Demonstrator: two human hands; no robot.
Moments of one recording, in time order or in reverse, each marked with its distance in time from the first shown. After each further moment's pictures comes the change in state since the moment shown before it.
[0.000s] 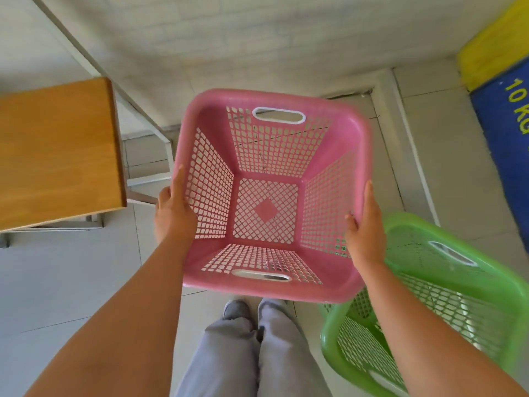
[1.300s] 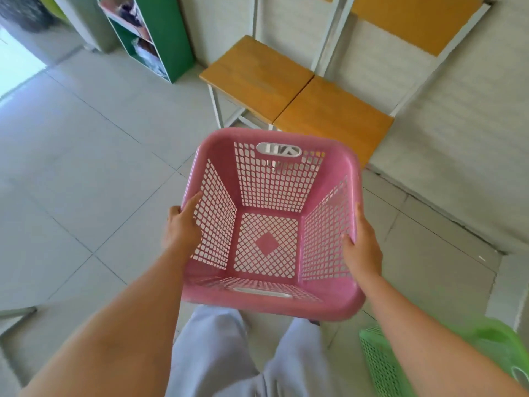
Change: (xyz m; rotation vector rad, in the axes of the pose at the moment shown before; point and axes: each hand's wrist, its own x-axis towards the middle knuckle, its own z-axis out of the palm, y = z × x) left_hand -0.407 -0.409 -0.251 -0.373 0.311 -0.691; right_hand -0.425 -0.273 0.045 -0.225 -0.469 -0.636
